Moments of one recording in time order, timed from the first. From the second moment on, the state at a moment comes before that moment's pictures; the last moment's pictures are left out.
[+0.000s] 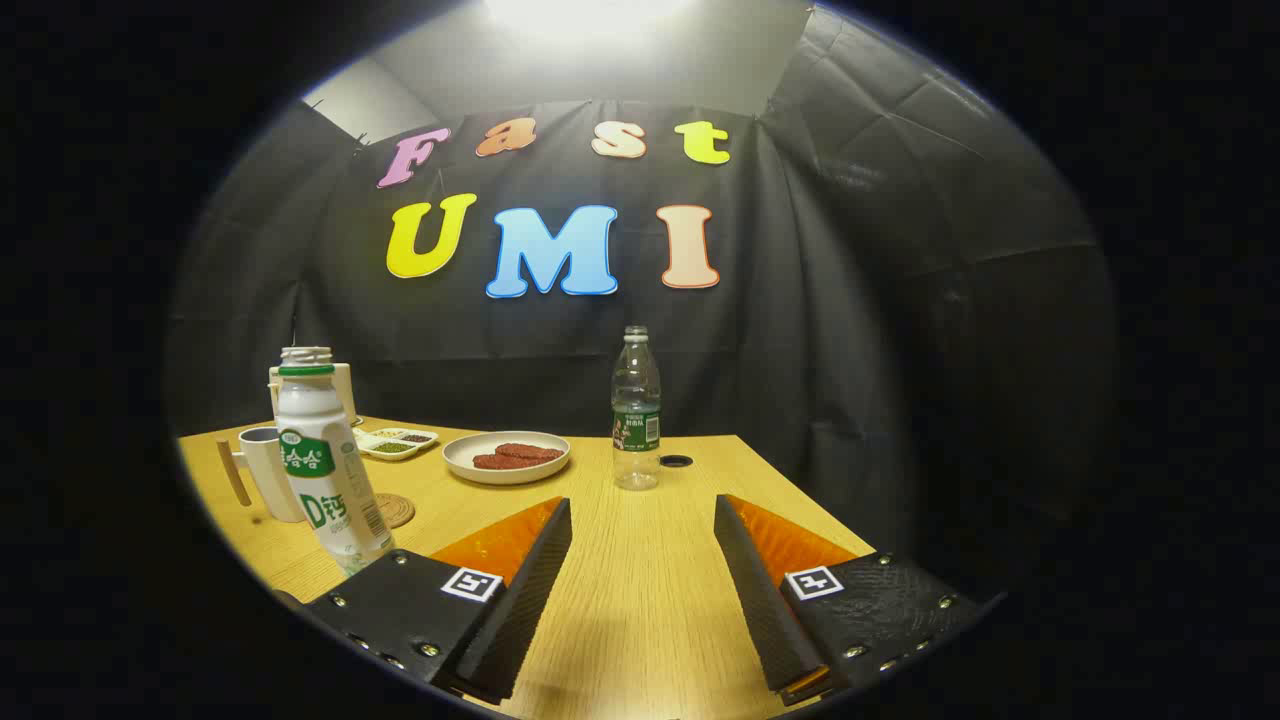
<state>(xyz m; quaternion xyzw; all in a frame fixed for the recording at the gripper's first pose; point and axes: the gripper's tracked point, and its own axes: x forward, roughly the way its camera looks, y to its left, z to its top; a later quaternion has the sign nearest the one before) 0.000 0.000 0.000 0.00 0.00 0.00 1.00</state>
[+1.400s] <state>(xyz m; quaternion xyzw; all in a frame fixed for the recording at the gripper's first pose) -0.095 0.121 0.087 -0.02 -0.03 0.12 0.99</state>
